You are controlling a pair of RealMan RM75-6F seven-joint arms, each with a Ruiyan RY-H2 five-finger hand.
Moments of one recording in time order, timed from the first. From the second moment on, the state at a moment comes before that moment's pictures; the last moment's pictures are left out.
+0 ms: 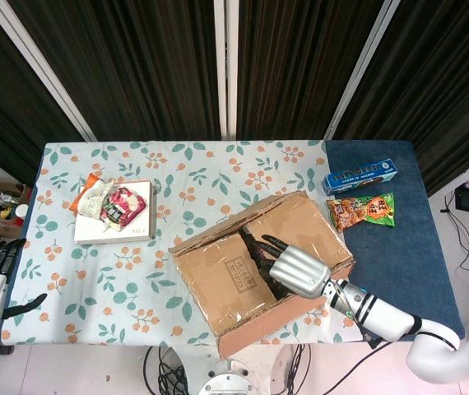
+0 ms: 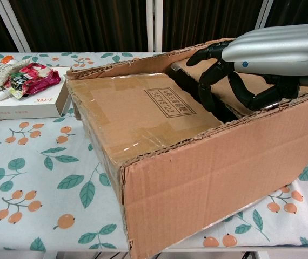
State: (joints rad) left arm -0.06 -1.11 -0.03 -1.58 1.54 1.54 0.04; right arm 0.80 -1.10 0.03 -1.86 -1.63 0.83 -0.15
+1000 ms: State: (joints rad) left arm -0.08 -1.12 -0.02 -1.58 1.55 1.50 0.06; right arm 0.70 -0.82 0.14 -2.04 -1.59 1.03 -0.34
